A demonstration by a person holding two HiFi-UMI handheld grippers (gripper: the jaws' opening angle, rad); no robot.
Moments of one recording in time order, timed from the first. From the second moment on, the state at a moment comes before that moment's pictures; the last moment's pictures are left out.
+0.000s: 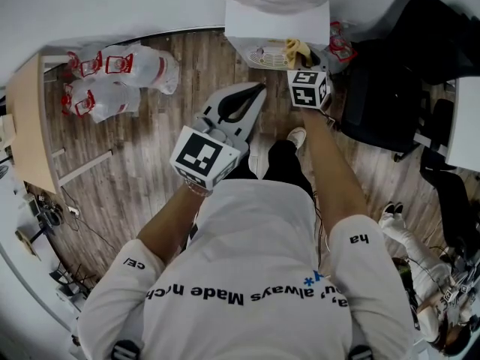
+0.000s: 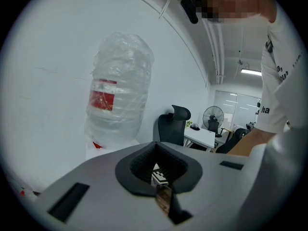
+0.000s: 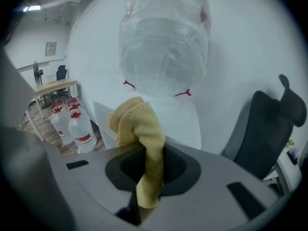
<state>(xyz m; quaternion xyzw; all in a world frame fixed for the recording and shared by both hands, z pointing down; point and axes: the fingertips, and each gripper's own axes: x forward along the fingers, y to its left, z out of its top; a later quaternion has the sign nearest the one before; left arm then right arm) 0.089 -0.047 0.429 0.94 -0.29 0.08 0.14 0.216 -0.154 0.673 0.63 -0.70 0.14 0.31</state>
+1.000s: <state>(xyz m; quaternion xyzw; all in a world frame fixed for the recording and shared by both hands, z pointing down) 0.128 -0.044 0.431 0.95 -0.27 0.08 0.15 0.293 -0.142 0.688 0.65 -0.67 0.16 0.33</state>
